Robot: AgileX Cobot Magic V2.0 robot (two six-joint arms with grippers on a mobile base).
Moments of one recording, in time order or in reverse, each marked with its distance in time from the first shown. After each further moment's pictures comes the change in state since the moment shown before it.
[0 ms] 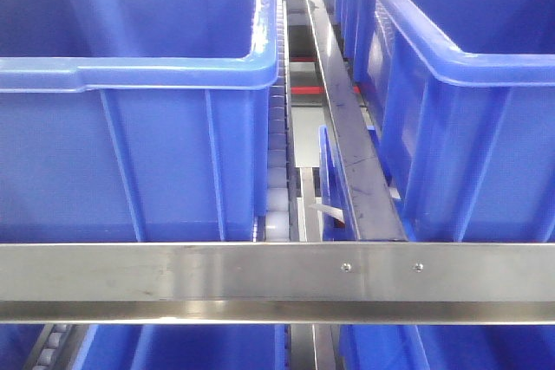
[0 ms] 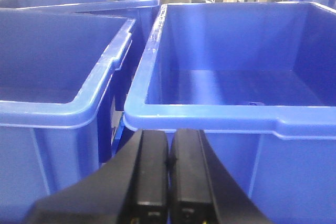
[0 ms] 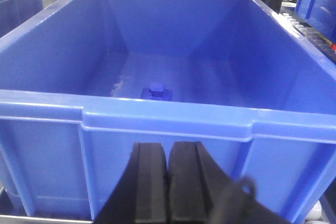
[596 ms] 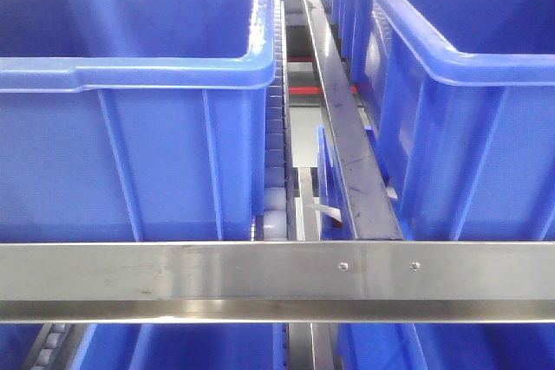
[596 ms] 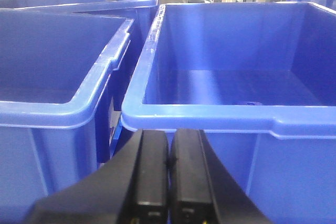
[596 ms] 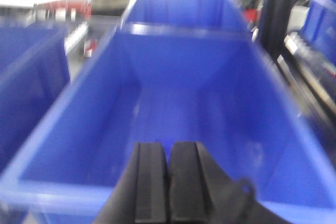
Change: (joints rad) left arm 0.000 0.000 0.000 0.000 0.002 0.000; right arm 0.071 0.171 -0.417 -0.061 0.273 0.061
